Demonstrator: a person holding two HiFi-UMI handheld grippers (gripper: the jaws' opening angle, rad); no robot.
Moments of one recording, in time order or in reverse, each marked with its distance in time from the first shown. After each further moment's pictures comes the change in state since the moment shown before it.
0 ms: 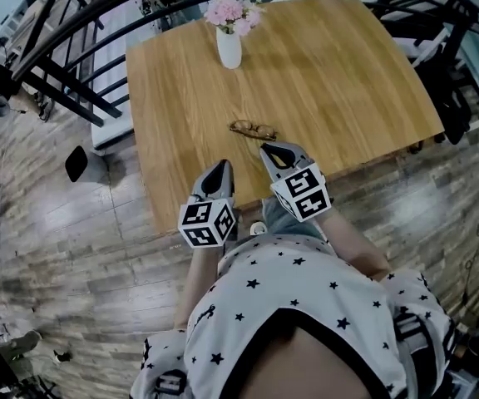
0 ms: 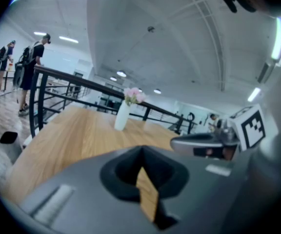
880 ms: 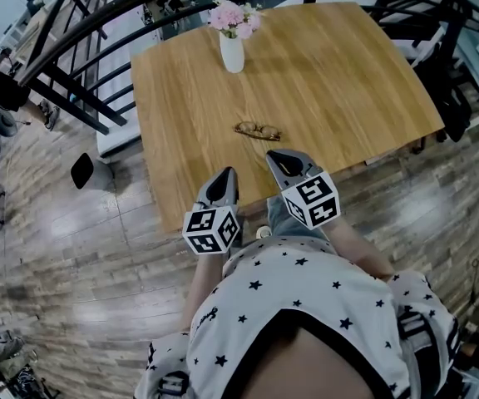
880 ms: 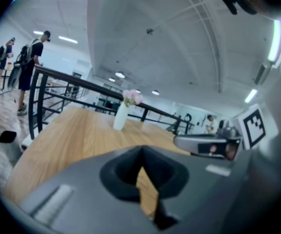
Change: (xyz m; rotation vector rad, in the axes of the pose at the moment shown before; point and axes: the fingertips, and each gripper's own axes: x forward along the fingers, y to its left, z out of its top) left arm -0.022 -0.005 -0.005 0.001 -0.014 -0.025; right arm -0.026 0.017 0.005 0.089 -0.081 0.006
